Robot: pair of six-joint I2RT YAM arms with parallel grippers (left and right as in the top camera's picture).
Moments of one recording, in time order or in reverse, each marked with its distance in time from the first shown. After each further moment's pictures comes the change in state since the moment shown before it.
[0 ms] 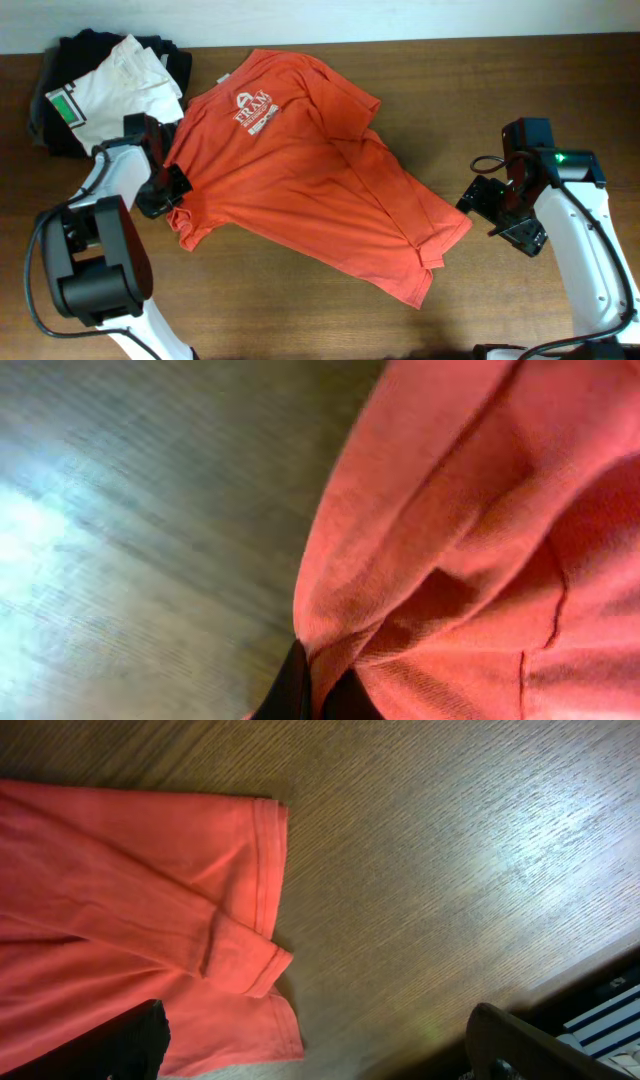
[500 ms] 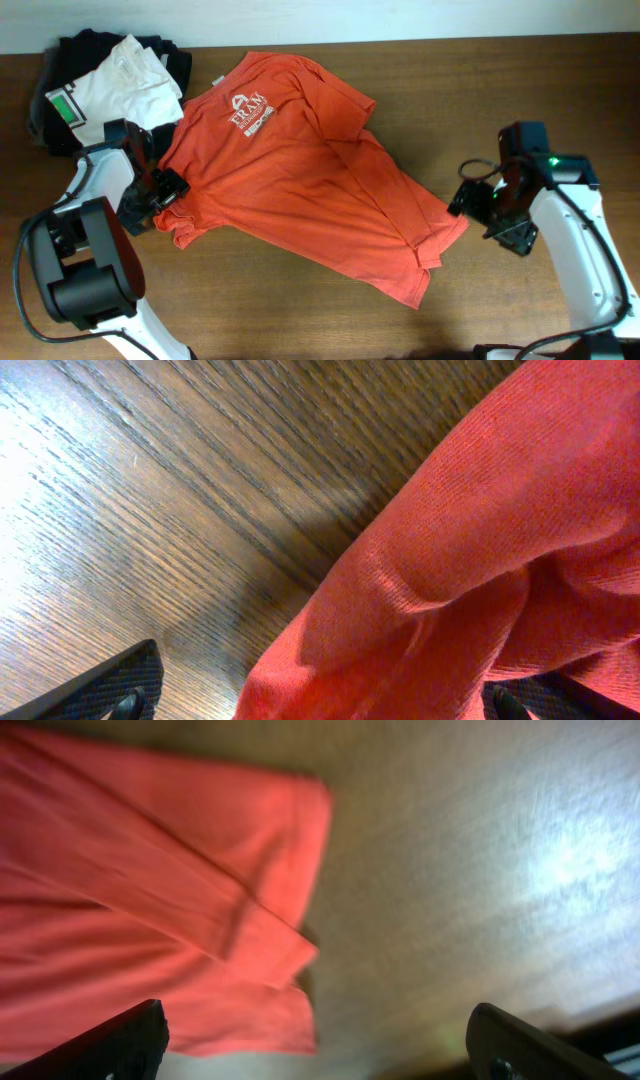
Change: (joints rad) left arm 0.065 0.000 0.000 -0.025 0.017 -0.095; right arm 0.006 0.004 -0.072 0.074 -0.103 -0.103
